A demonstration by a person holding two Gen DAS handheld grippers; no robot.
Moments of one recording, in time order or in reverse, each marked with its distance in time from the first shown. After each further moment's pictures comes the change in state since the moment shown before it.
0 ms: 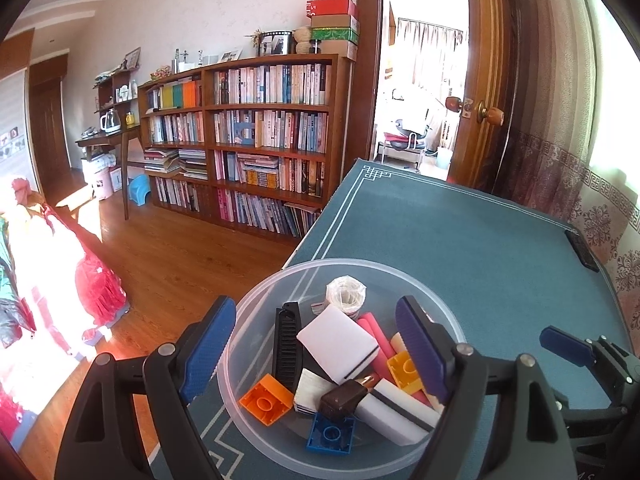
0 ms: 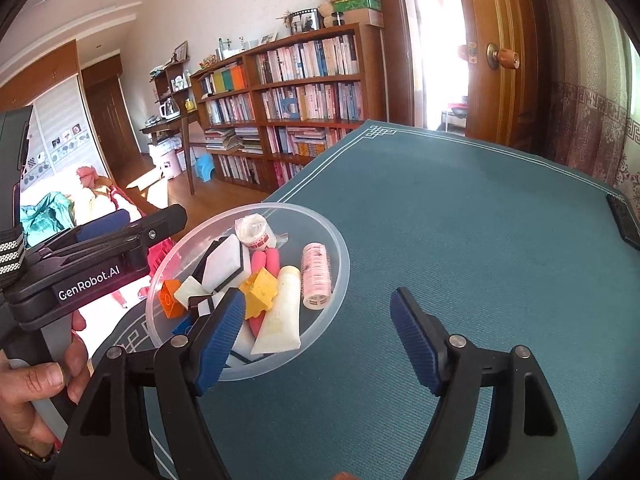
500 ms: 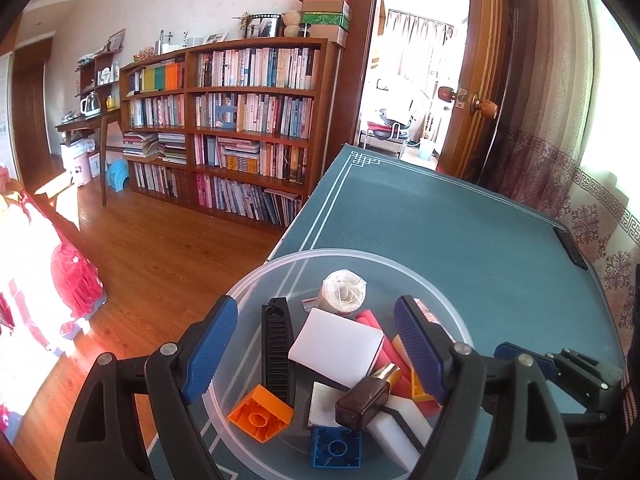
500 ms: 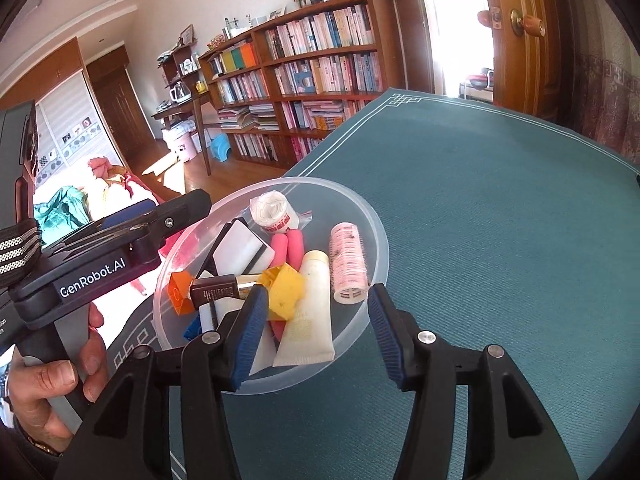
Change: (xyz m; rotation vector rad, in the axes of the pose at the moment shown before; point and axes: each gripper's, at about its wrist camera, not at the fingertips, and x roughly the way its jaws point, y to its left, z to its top) left arm 0.027 0.015 0.000 -0.018 0.046 -0.087; right arm 0.038 0.010 0.002 0.026 0.096 0.079
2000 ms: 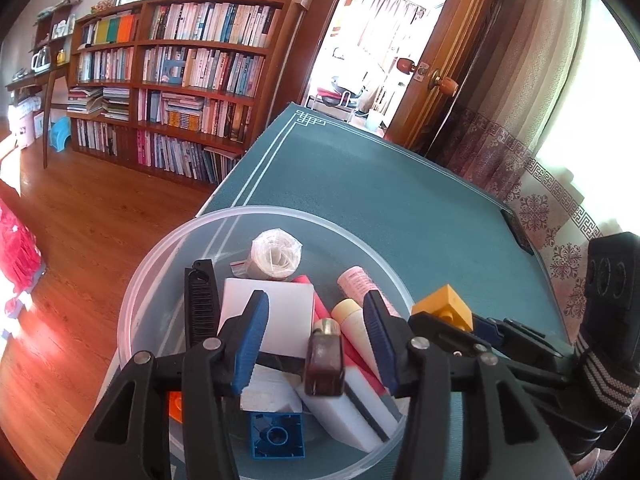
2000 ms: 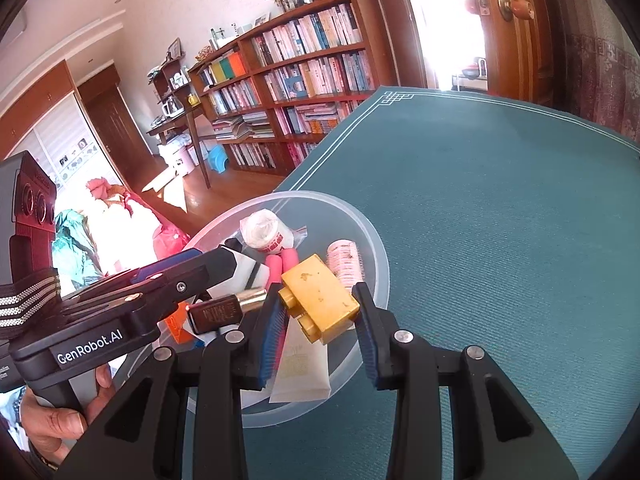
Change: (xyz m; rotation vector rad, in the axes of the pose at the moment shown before) left arm 0.022 -0.006 -0.004 -0.044 0.148 -0.254; right arm 0.017 -0.009 0.011 0.078 -0.002 0.027
